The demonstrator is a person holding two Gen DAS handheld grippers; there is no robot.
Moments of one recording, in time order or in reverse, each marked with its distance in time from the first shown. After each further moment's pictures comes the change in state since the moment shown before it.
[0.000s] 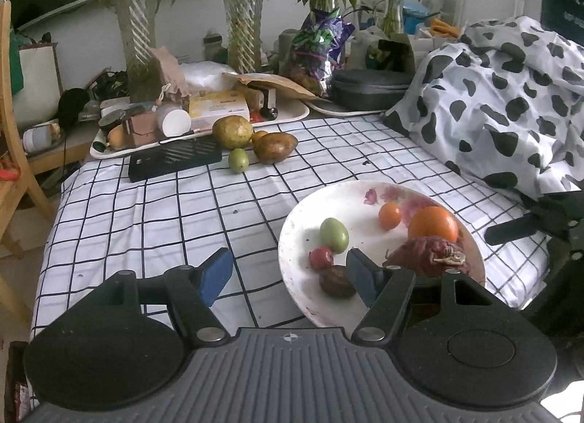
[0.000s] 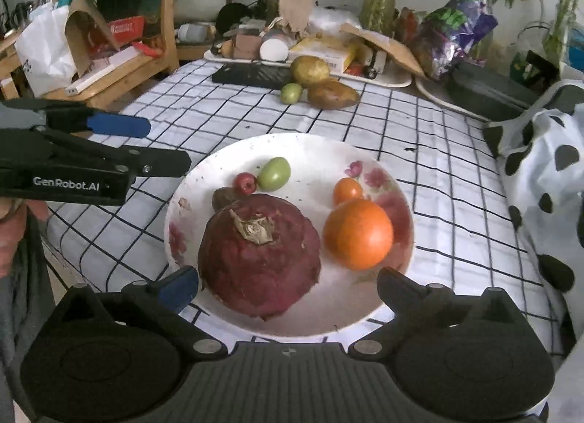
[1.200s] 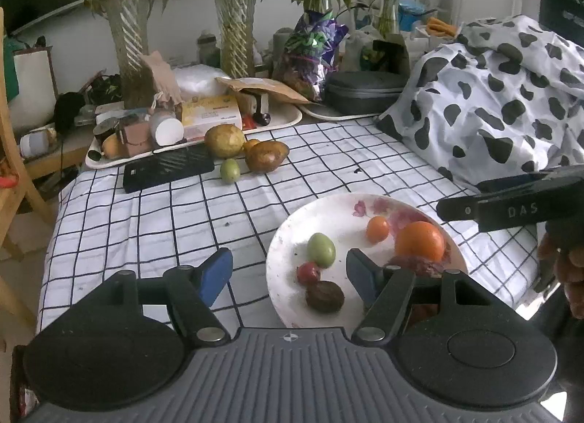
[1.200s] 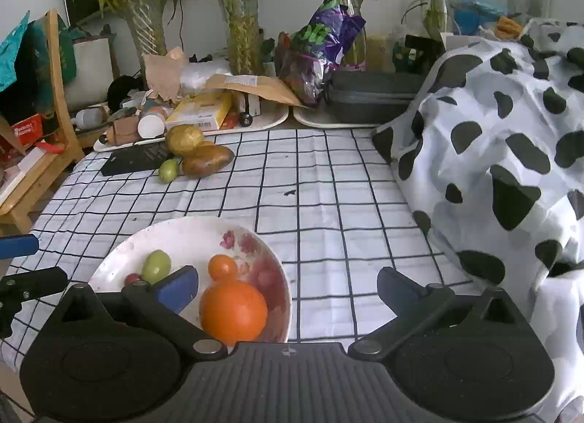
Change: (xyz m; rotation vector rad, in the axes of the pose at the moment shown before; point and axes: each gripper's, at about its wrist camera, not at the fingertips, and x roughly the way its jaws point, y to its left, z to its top) left arm -0.004 -0.008 0.020 0.010 0.021 -0.008; right arm -0.005 -0.071 0.025 0.298 -0.135 -0.207
